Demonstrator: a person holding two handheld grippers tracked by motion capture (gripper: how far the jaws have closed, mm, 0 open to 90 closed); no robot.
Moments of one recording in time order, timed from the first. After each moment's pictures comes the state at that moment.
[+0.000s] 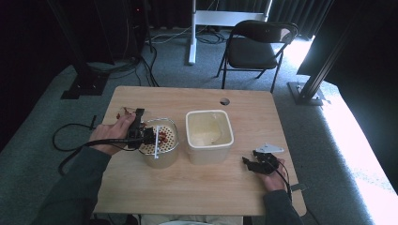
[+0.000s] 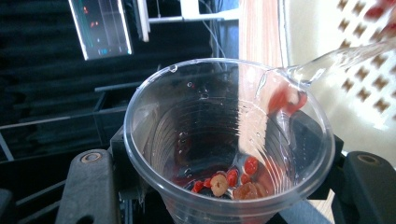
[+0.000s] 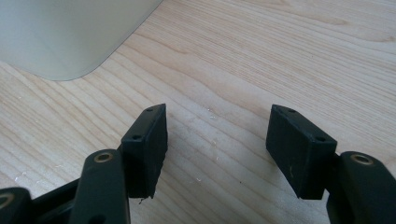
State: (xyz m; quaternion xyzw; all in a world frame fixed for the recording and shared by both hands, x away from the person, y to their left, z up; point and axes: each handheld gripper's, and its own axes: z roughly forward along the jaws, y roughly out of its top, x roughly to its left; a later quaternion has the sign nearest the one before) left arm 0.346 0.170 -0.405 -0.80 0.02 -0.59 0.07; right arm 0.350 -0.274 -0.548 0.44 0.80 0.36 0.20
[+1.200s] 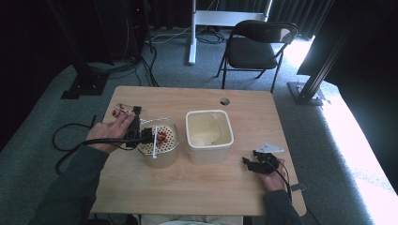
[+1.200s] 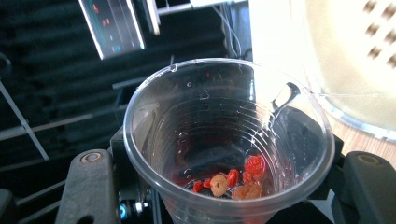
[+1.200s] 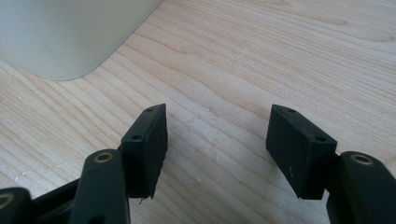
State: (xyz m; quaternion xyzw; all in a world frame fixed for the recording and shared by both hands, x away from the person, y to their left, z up) left arm 0.343 0.166 -0.410 -0.78 0.05 -0.61 0.11; right arm 0.350 -0.275 -0.549 0.44 0.80 0.36 0.20
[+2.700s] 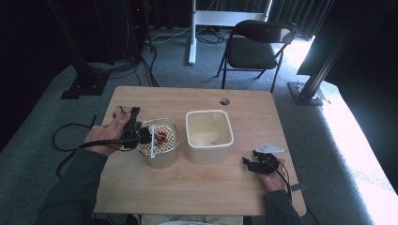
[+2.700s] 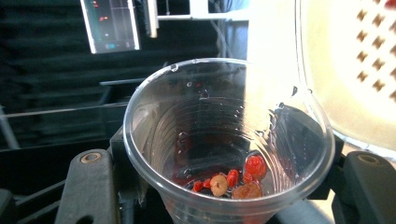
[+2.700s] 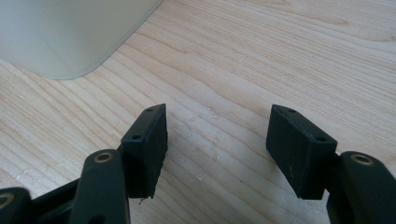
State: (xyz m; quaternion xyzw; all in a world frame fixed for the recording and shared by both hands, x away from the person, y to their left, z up) left arm 0.341 0.177 -0.398 -0.80 -0.01 -0.60 0.04; right arm 0.349 -0.275 -0.548 0.44 0.80 0.36 0.20
